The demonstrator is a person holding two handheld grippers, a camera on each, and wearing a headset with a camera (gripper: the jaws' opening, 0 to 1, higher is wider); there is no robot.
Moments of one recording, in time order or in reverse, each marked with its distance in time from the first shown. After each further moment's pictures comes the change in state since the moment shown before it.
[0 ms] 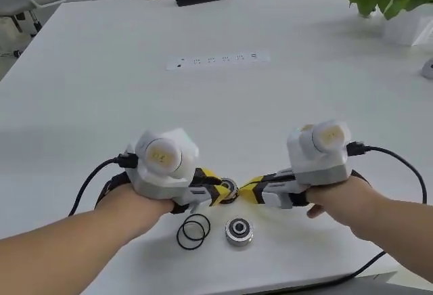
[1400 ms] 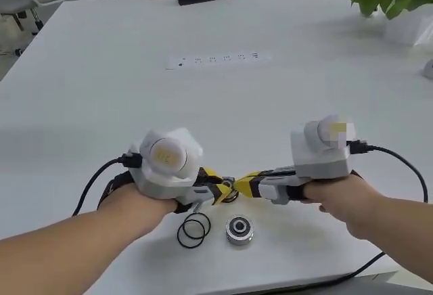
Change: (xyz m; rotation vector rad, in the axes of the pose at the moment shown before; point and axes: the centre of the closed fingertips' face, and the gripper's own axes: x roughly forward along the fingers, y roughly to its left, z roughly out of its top) left arm 0.001 -0.001 0.001 -0.003 0.006 0.020; right arm 0.002 0.009 0.014 0.084 -0.070 0.034
